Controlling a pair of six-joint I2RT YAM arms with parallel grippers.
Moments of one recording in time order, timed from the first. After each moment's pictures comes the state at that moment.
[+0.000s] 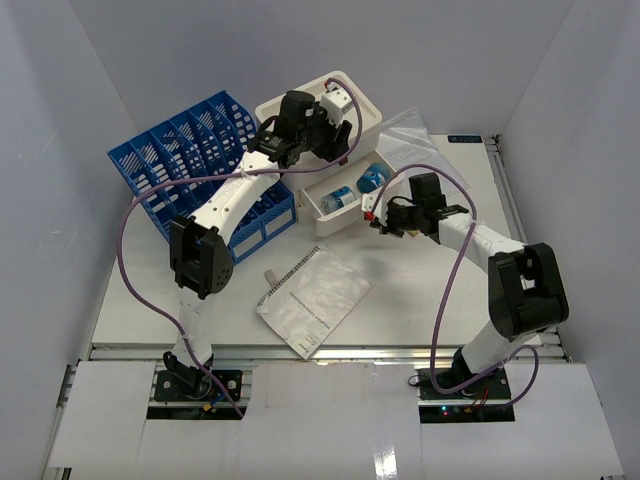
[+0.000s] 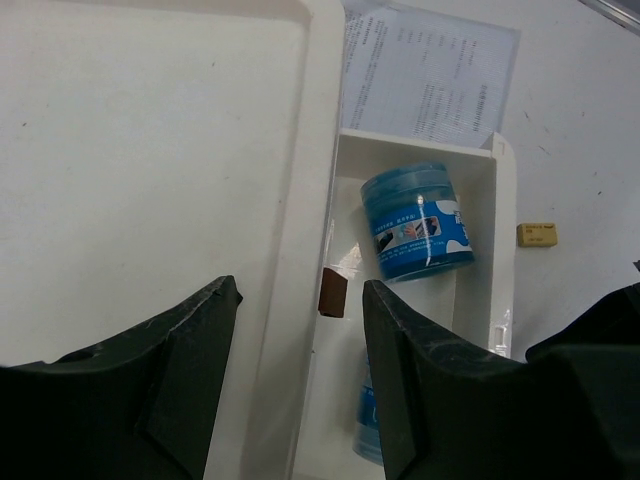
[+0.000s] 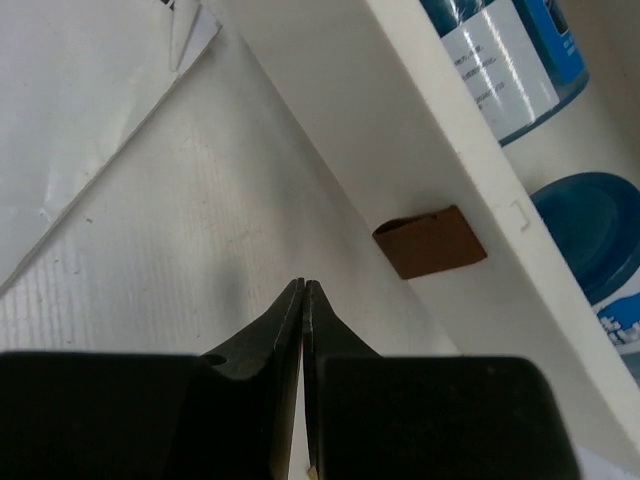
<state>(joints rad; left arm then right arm) -0.53 2.10 2.13 -0.43 0.26 0.18 0.32 1.59 1.00 -0.21 -0.71 -1.11</state>
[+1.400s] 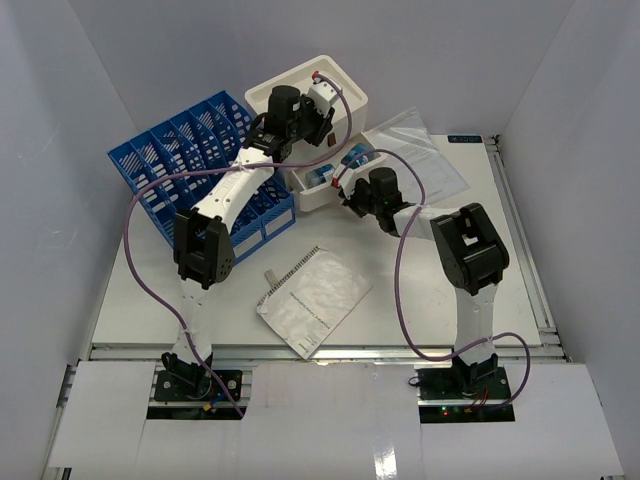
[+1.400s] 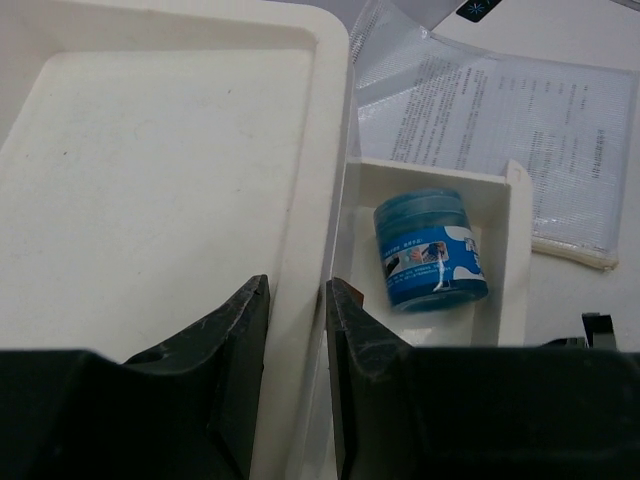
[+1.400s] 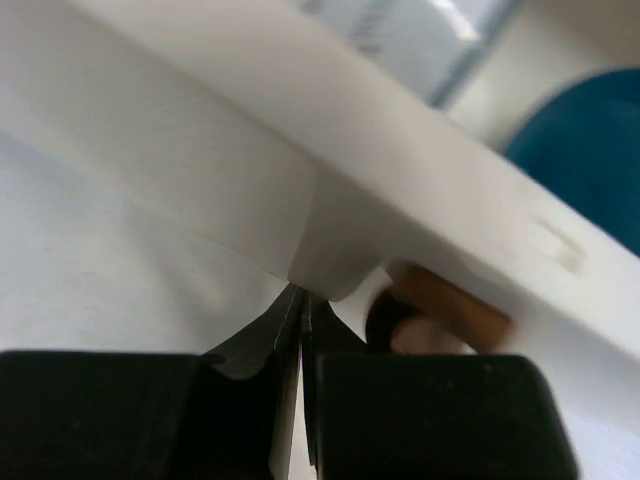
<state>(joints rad) -0.45 2.19 2.15 -0.24 0.27 0.29 0.46 2.05 1.22 0.38 -0.31 -0.58</state>
